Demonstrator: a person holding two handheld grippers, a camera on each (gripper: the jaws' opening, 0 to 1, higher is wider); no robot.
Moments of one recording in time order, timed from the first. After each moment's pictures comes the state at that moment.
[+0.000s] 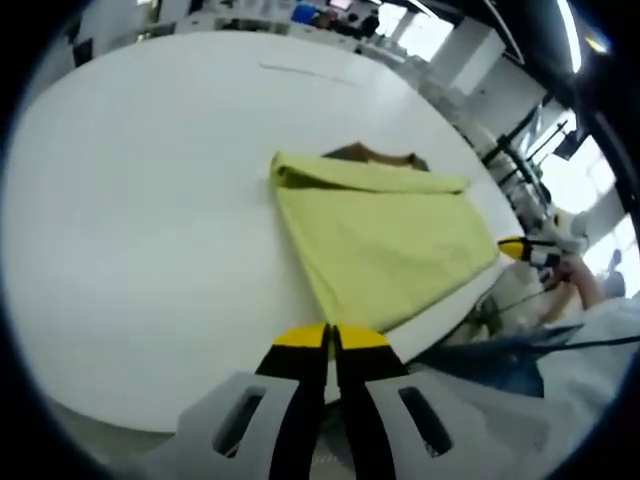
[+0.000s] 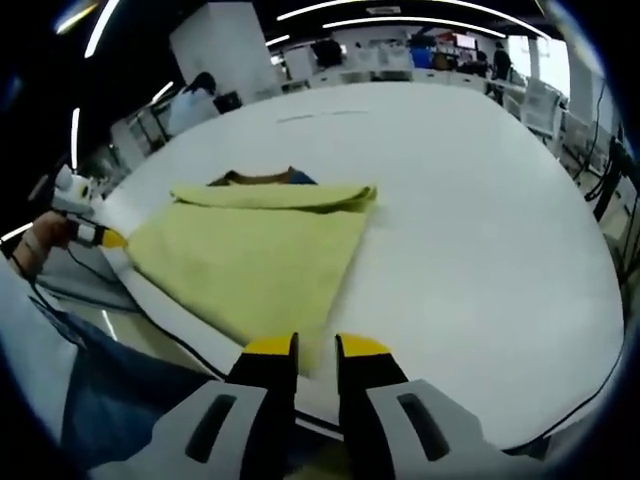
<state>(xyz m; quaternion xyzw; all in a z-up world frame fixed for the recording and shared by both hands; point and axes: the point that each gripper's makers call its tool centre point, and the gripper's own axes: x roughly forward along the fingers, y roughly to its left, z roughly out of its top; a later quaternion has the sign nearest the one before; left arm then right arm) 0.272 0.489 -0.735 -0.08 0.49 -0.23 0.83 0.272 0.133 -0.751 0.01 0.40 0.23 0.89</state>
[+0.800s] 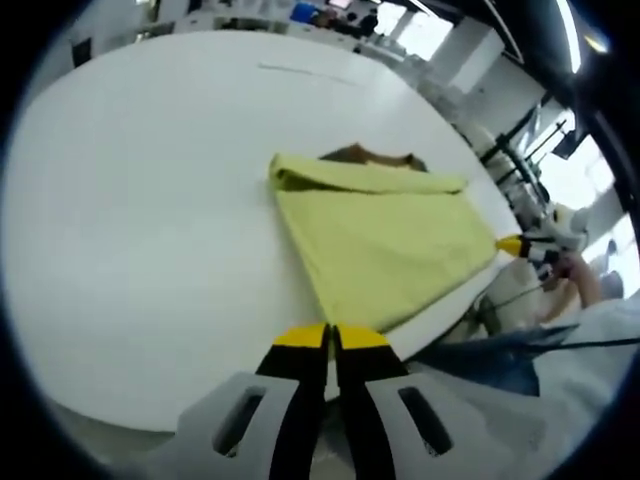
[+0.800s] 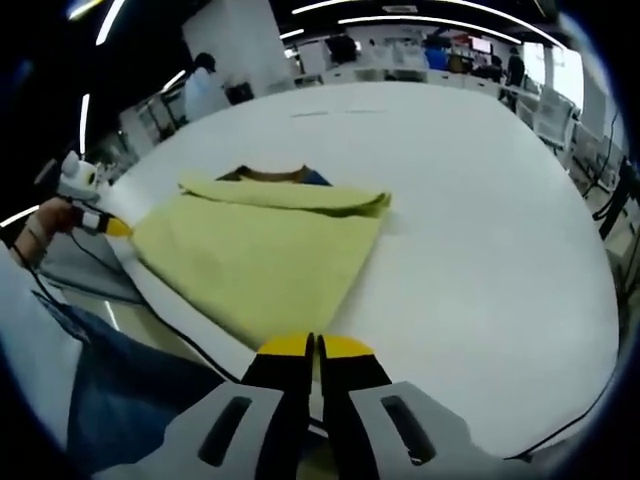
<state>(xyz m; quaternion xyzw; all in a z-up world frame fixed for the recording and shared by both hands) 0.271 0.488 -0.730 -0.08 0.50 -0.24 0.83 0.276 0.136 -0.740 -0.01 0.40 0.25 0.88</state>
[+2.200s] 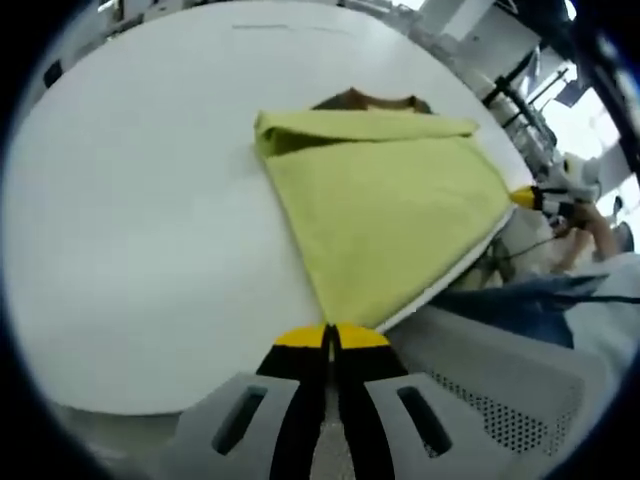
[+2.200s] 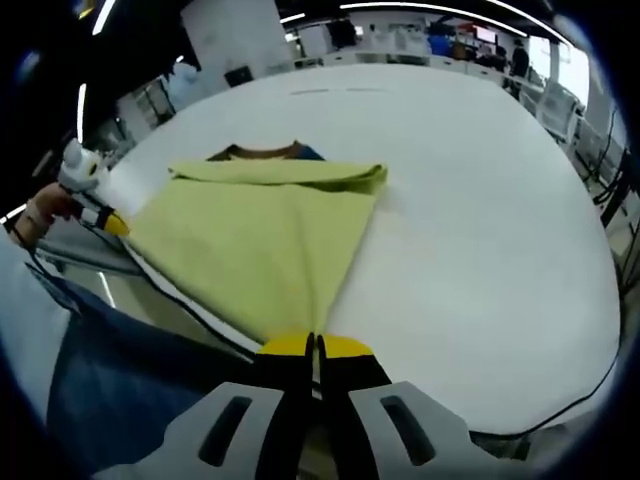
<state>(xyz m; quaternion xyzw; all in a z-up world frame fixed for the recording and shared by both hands) 0.235 0.488 -0.762 0.01 0.57 -0.26 0.78 0.251 0.127 -0.764 -0.03 0.44 0.25 0.86</state>
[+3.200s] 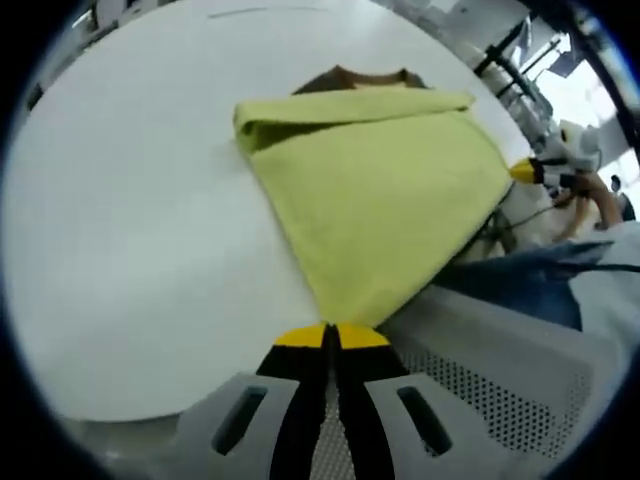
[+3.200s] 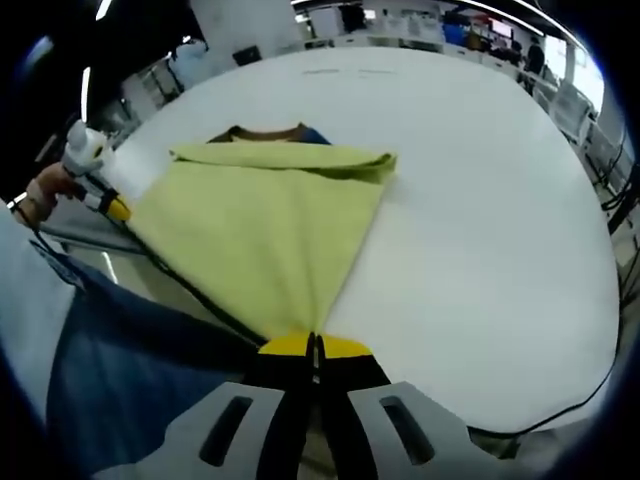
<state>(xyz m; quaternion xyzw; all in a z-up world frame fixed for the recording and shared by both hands) 0.230 0.491 -0.767 0.04 0.59 -0.28 0.76 0.243 0.128 -0.769 -0.05 0.47 0.27 0.84</state>
